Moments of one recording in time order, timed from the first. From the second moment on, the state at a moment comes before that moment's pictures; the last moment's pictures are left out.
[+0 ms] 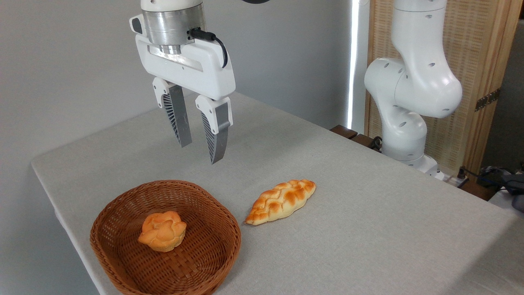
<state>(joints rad) -0.08 -0.01 -0.01 -1.66 -0.04 1.70 0.57</state>
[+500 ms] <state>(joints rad) -0.08 0.00 -0.01 -1.67 -0.04 1.70 0.57</state>
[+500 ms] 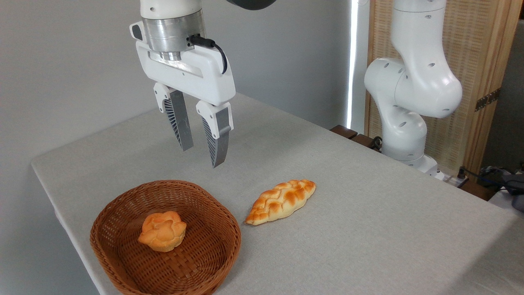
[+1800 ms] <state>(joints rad) -0.08 -0.33 0.05 -2.28 -0.04 1.91 0.82</state>
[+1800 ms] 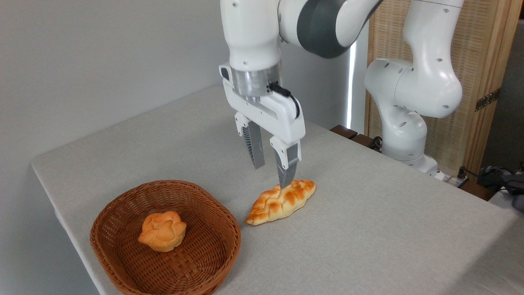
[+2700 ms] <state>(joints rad) -0.10 -0.33 0.05 -2.40 0.02 1.99 0.82</state>
